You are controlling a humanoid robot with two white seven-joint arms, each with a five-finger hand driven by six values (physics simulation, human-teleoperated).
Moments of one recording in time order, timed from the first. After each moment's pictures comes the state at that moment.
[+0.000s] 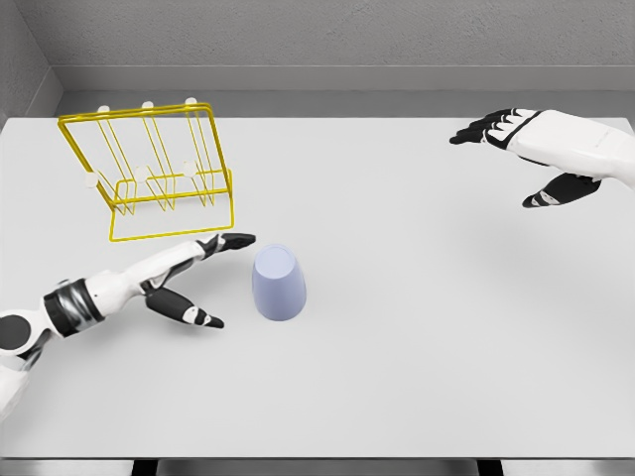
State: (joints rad) left arm -0.23 0.63 -0.48 -1.41 0.33 -0.47 -0.61; right arm -0.51 -0.94 0.35 -1.70 0.18 -0.40 0.61
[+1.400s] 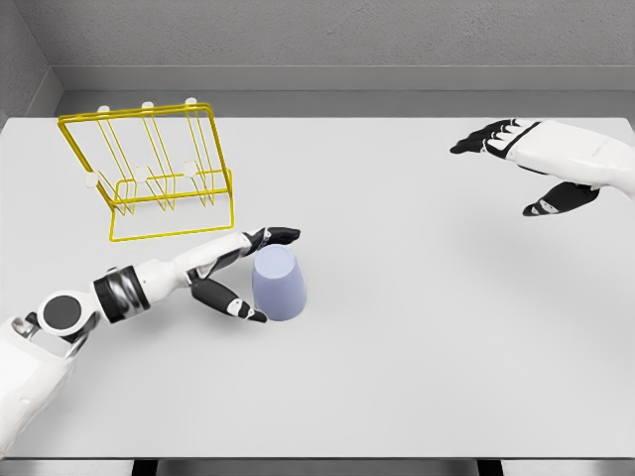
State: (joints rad) left arm -0.29 0.53 -0.52 -1.47 0.30 -0.26 -0.61; right arm -0.49 -0.94 0.35 -1.69 0.18 -0.40 0.61
